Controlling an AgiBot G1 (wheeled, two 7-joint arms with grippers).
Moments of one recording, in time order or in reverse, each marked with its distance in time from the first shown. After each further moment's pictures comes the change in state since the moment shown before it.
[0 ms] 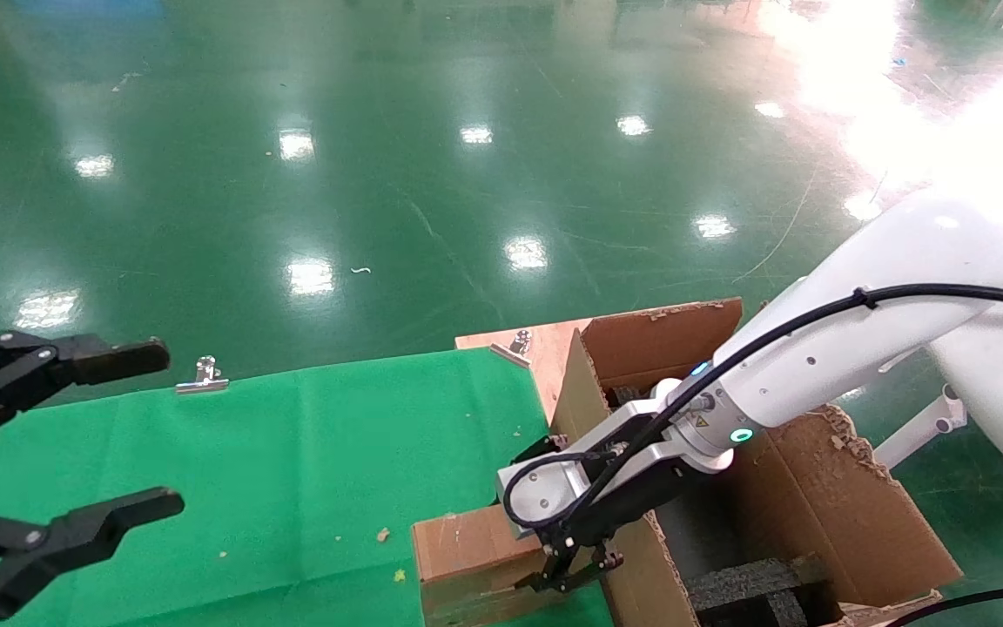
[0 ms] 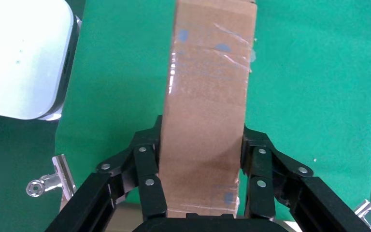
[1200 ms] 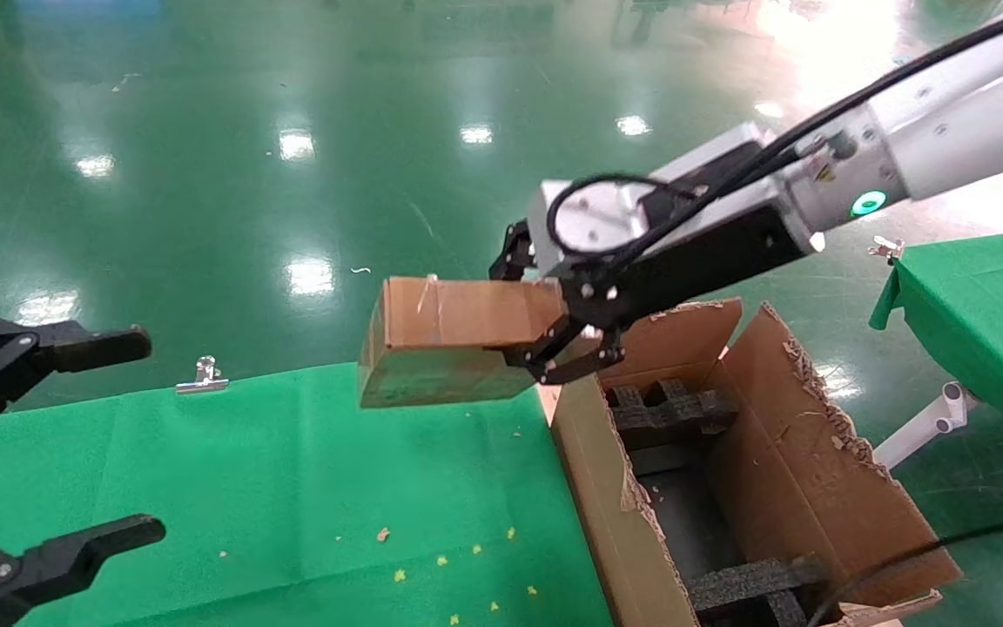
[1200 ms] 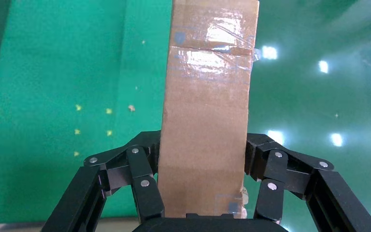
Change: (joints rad) left arm 0.000 0.000 0.000 0.000 0.000 0.000 0.000; right arm 0.351 0.059 -0.005 -0.180 0.224 -0.020 -0.045
